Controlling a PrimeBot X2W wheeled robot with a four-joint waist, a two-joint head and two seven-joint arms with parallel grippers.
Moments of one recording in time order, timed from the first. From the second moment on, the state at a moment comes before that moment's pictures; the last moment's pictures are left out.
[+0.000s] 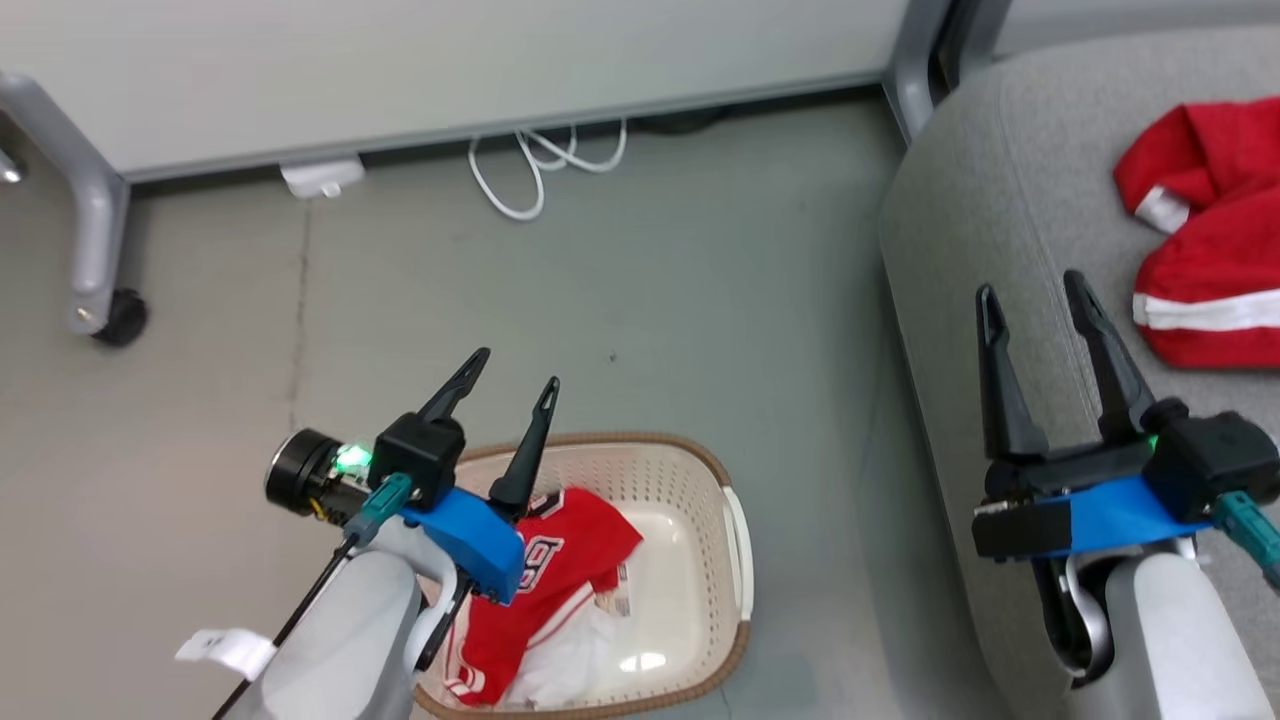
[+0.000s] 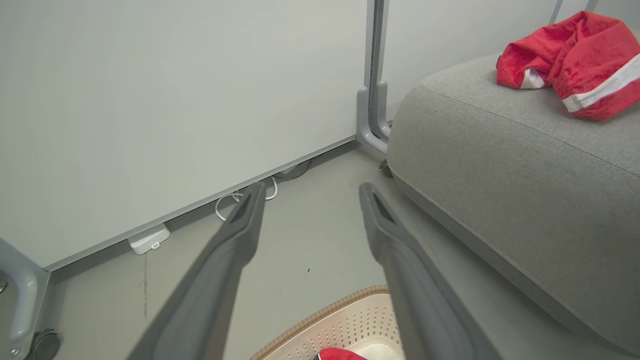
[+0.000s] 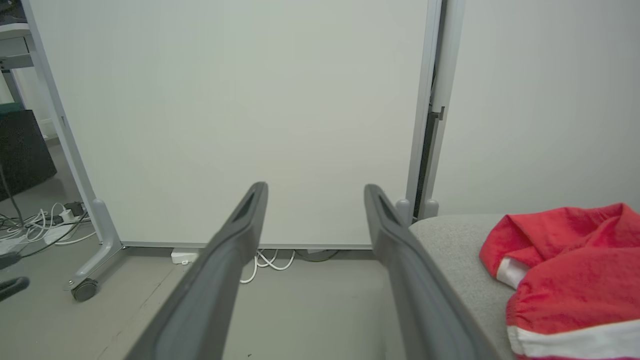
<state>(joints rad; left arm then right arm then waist) -0.46 0.18 -0.50 0.60 -0.23 -0.13 -0.26 -0.27 -0.05 -0.02 0.13 0.07 0.13 -0.26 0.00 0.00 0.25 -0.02</state>
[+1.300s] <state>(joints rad) -0.92 0.26 -1.19 1.24 -0.26 -0.13 -0.13 -0.59 -0.05 0.08 -0.01 0.08 0.13 -0.26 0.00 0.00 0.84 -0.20</state>
